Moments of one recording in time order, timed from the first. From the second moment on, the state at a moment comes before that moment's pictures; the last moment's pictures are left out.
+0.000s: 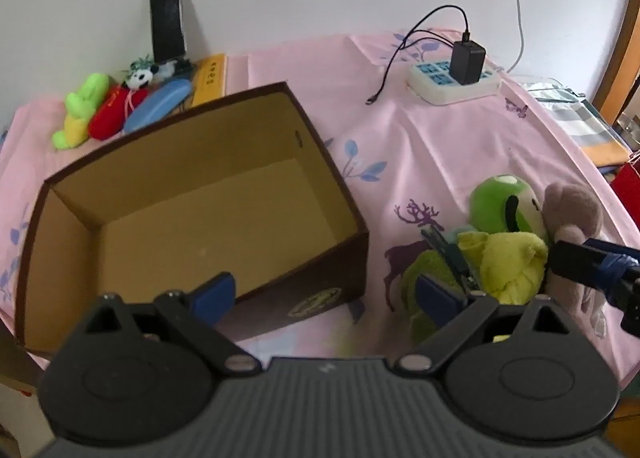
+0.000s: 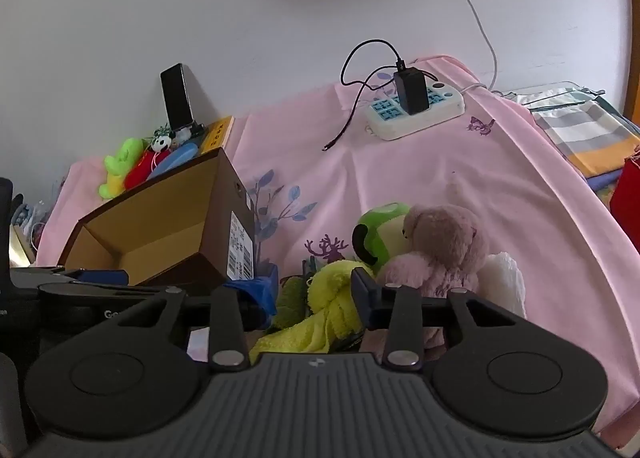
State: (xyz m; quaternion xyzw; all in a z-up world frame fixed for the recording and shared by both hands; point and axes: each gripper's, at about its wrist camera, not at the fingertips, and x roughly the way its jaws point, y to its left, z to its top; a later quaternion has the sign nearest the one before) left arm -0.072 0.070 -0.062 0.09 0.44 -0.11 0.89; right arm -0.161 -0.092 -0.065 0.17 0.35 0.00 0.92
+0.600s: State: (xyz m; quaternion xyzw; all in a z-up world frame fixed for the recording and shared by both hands) left arm -0.085 0.053 -0.071 0.06 0.42 -0.21 0.88; right arm -0.126 -0.144 -0.075 0.20 0.38 0.08 0.90
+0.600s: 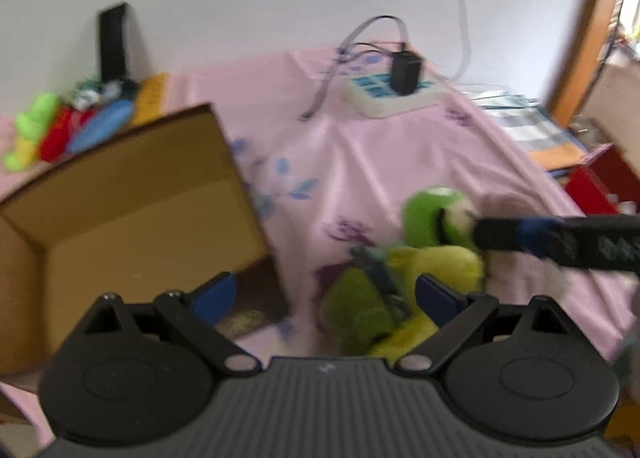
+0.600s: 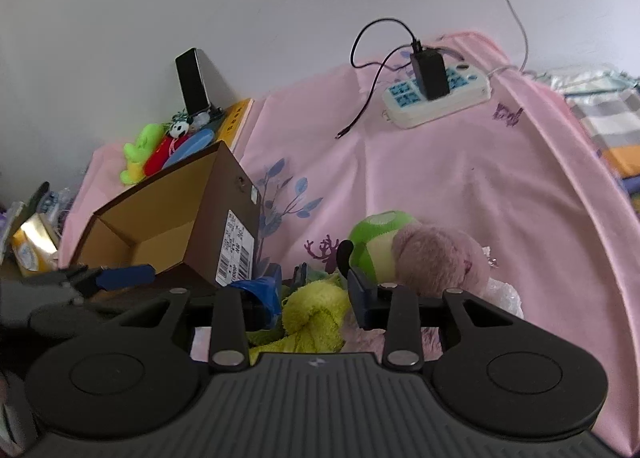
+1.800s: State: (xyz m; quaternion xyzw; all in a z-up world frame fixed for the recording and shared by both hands) left arm -0.096 0.044 -0.104 0.01 0.41 -0.32 0.85; right arm -0.090 -0.159 -0.087 0.20 0.45 0.16 0.86
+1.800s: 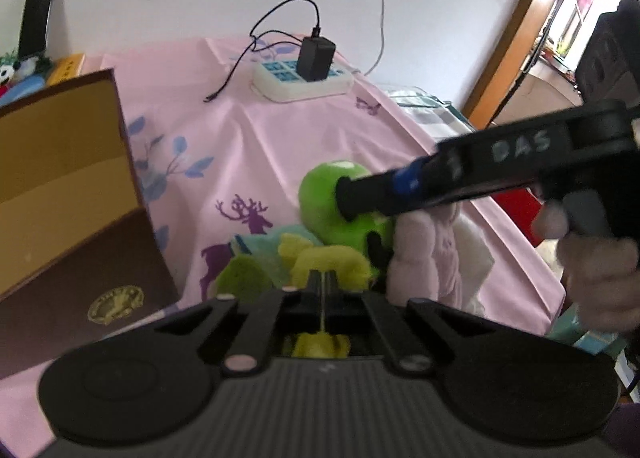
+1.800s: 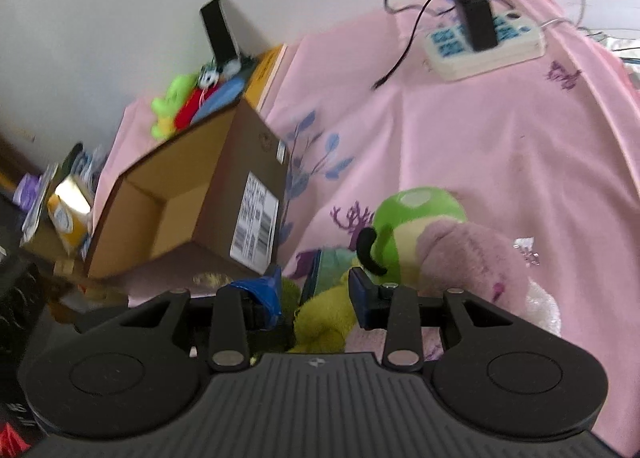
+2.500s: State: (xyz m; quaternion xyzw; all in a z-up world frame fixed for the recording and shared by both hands) left arm -0.091 -0.021 -0.087 0.05 0.37 -0.46 0.81; right arm -0.149 -0.223 -0.086 0.31 0.39 -0.04 0.87
